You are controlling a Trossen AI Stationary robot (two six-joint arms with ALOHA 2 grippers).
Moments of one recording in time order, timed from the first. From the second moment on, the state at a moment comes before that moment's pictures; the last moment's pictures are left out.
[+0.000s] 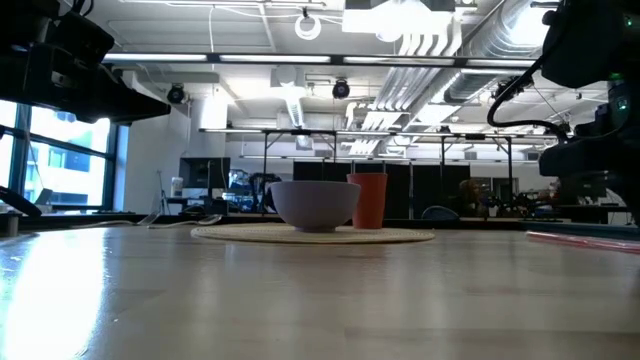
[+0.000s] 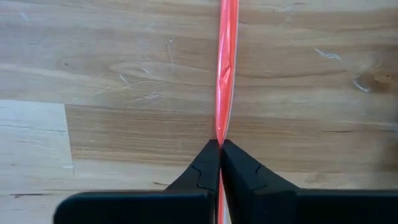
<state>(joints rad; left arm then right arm) -0.10 0.15 0.01 0.05 -0.25 0.10 0.37 1.37 0.56 -0.79 0.03 1.86</state>
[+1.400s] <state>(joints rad) -0.10 0.15 0.01 0.05 -0.25 0.10 -0.29 1.51 0.62 0.92 0.65 0.11</state>
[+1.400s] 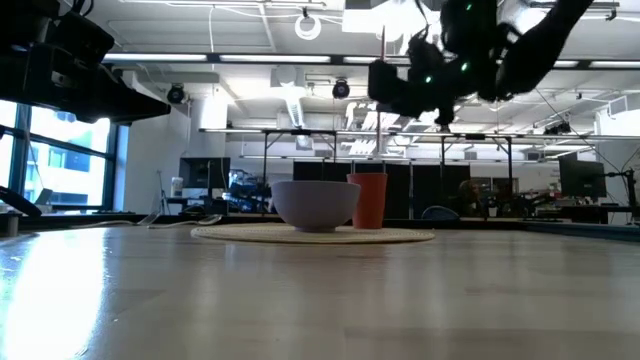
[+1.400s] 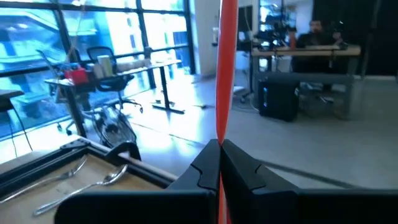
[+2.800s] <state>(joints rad) -0.10 0.15 0.01 0.05 -0.25 0.10 -0.47 1.75 0.72 0.82 0.38 0.08</state>
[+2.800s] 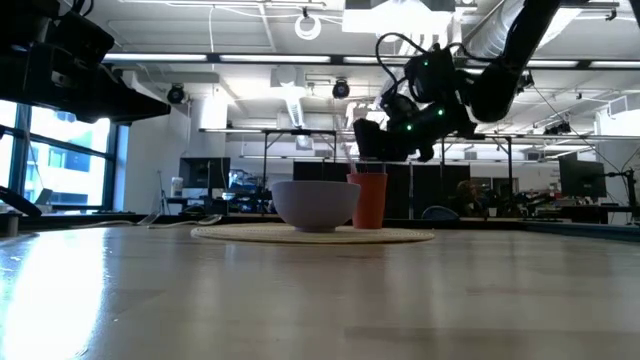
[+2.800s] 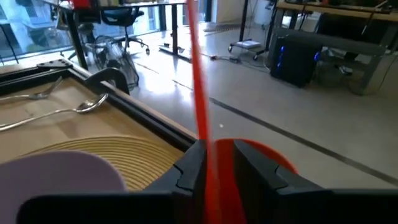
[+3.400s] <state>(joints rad) -0.10 0.16 0.01 0.05 -0.25 0.10 -0.23 1.31 0.72 0.33 0.36 0.07</state>
